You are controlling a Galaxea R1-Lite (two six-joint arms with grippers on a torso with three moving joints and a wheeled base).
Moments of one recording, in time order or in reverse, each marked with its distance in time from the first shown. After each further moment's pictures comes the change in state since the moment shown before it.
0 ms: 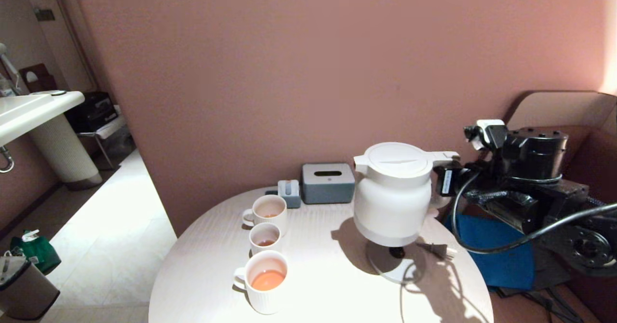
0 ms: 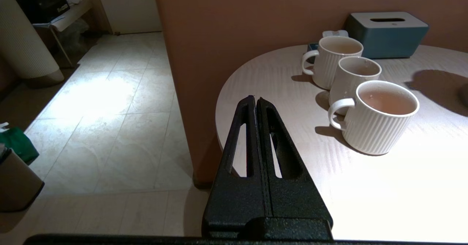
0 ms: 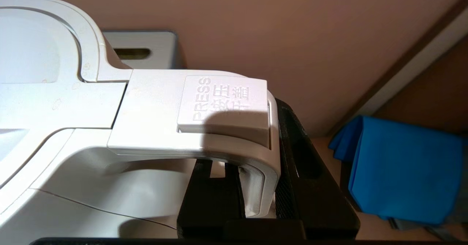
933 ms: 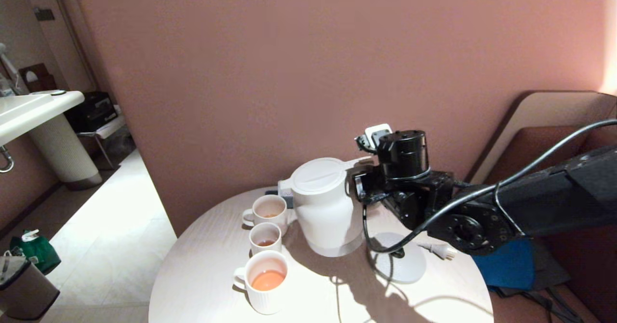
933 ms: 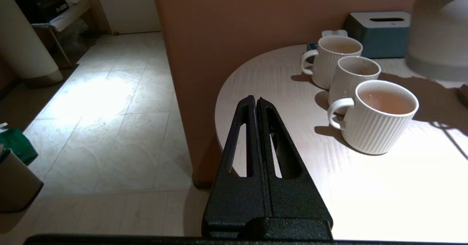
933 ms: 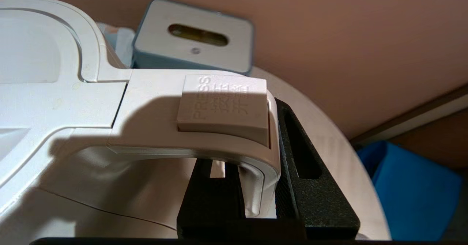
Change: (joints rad) left arm 0.000 0.000 0.000 0.000 0.000 0.000; right arm 0.331 0.272 -0.359 0.182 -0.284 -0.092
